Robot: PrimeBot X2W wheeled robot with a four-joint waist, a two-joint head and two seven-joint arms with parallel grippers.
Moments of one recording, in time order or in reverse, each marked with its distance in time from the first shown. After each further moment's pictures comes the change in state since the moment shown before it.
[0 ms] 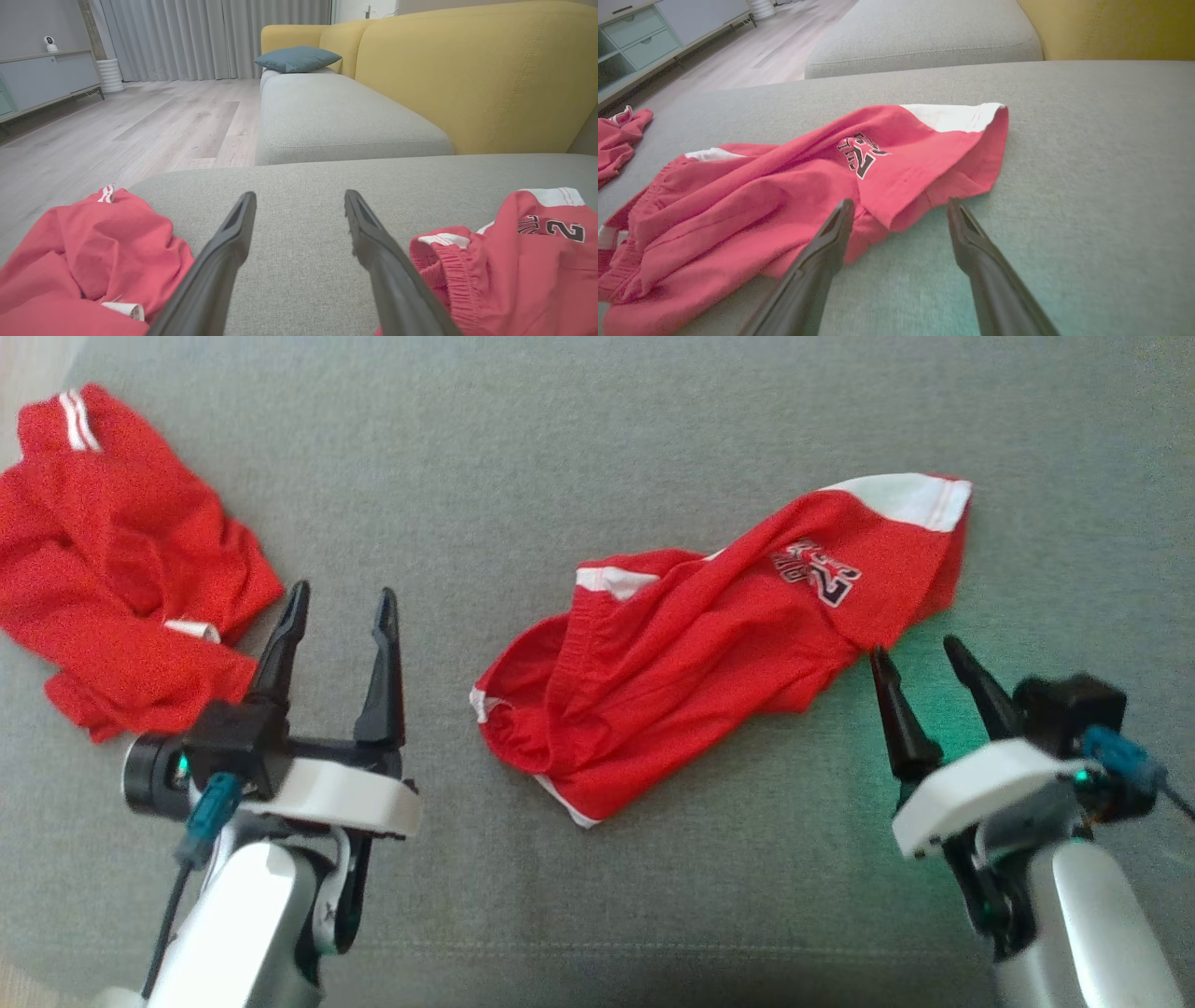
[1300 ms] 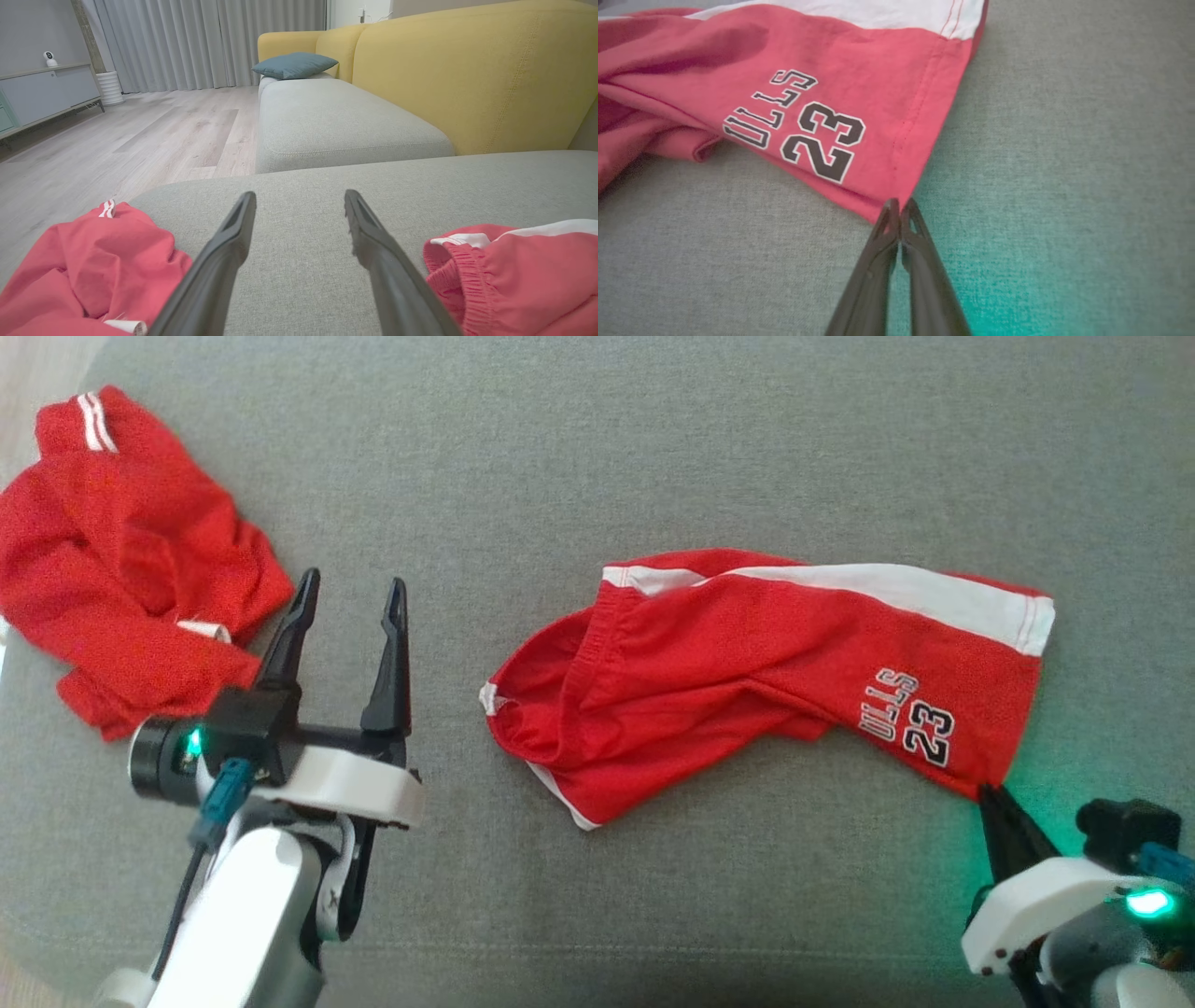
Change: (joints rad) left arm -0.042 -0.008 -0.012 0.051 0.022 -0.017 -0.012; right arm 0.203 -0.015 -0.135 0.024 0.001 0.000 0.044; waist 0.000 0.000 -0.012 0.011
